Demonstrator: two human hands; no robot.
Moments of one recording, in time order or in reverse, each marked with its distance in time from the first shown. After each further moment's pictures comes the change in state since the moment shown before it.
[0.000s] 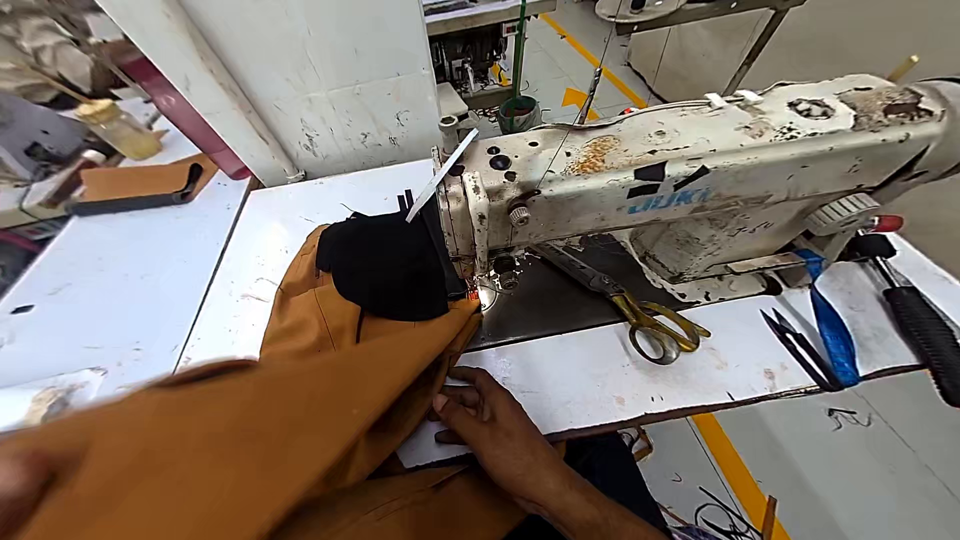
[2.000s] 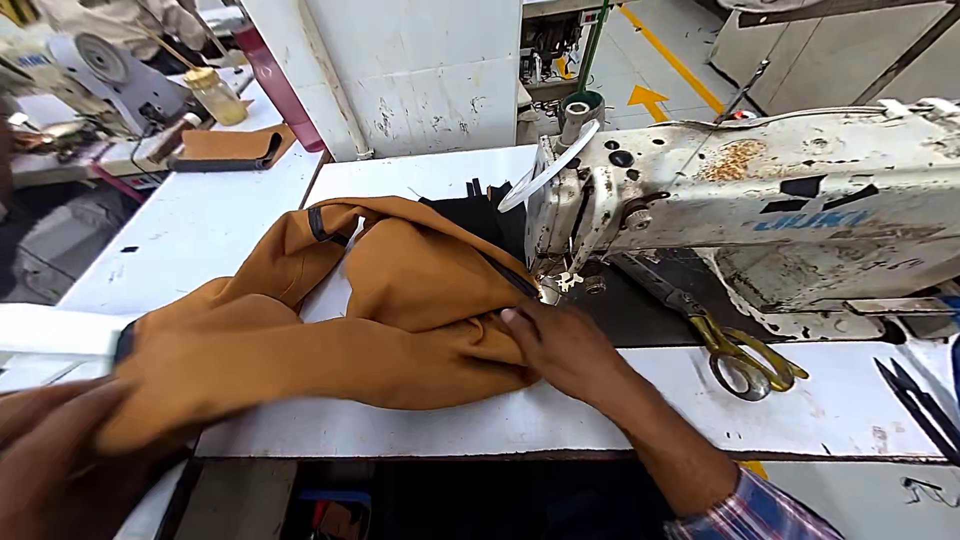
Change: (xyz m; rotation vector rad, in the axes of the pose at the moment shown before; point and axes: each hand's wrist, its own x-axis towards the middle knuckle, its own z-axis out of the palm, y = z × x) left_hand 0.001 -0.086 -0.058 1.048 0.249 0.563; right_hand 0.063 -0.057 -0.032 -1.206 0.089 -0.383
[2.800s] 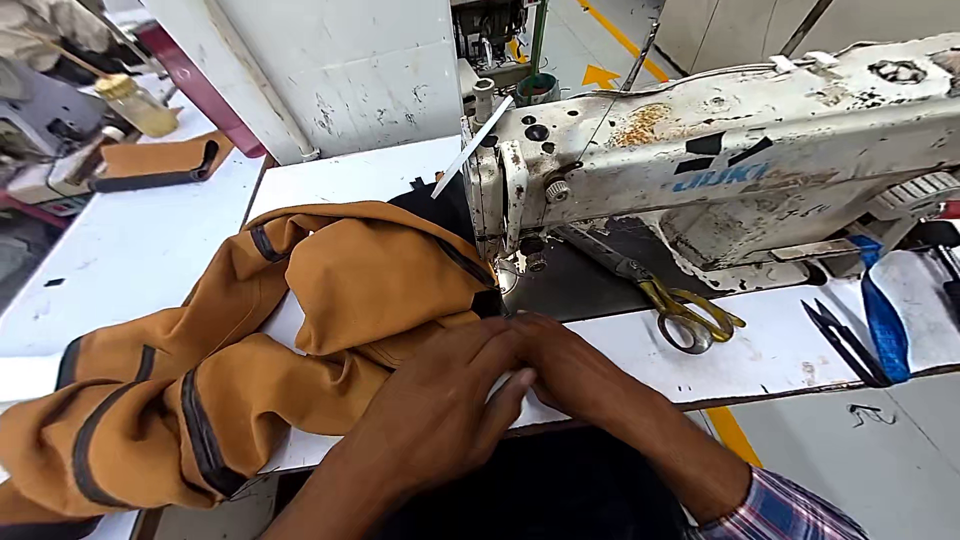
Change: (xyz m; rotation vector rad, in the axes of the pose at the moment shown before) left_hand 0.075 0.200 0.089 -0.674 -0.269 0.518; right_hand -0.053 0.043 0.007 -0.067 0.135 -0.458
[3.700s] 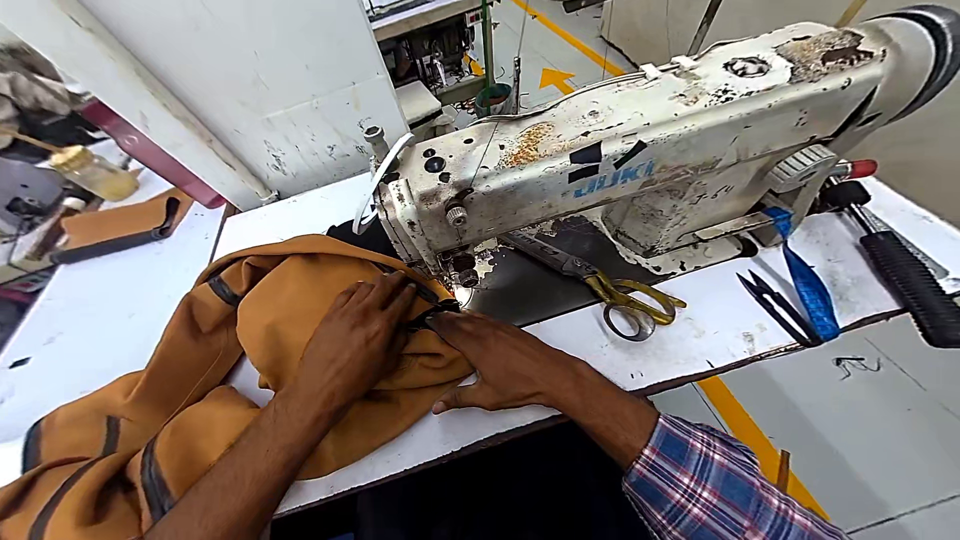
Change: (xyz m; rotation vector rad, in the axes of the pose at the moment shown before) left_hand 0.036 -0.093 0.012 0.423 -0.200 -0.047; right_hand 0.024 0.012 0.003 0.069 -0.170 0.111
